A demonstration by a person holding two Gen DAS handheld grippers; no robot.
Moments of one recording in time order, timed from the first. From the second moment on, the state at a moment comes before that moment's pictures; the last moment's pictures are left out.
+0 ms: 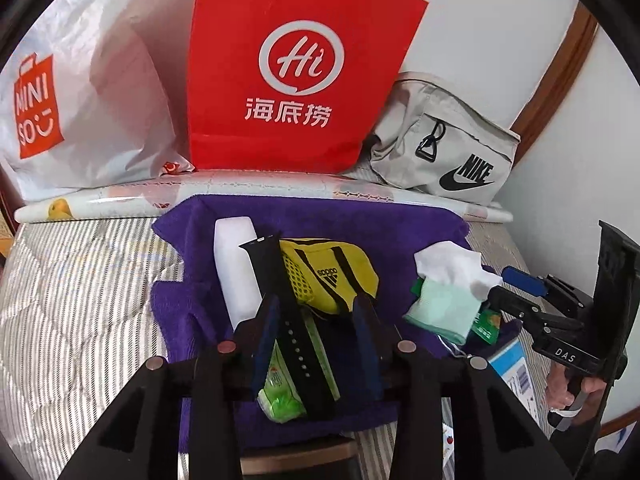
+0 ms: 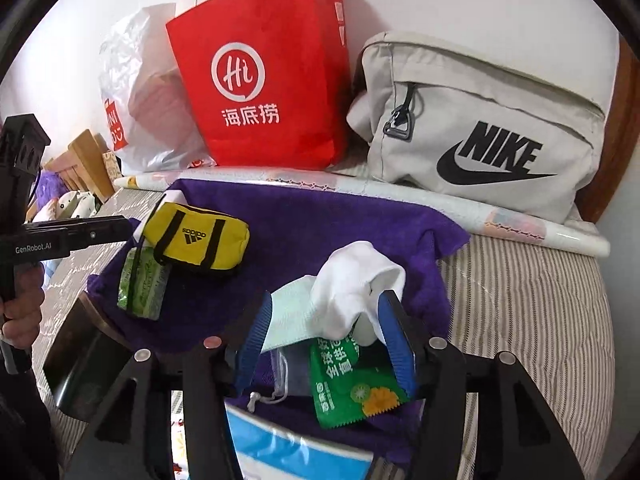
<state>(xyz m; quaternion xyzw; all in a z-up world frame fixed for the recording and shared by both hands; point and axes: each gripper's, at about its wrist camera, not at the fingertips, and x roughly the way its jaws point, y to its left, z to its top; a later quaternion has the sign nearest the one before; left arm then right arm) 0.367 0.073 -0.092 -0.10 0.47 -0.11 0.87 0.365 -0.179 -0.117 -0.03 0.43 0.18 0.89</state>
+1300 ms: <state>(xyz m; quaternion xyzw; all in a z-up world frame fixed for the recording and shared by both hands) 0.175 0.142 -0.090 -0.11 0.45 -0.07 0.88 0.203 -0.074 -0.135 -0.15 0.46 0.17 0.86</state>
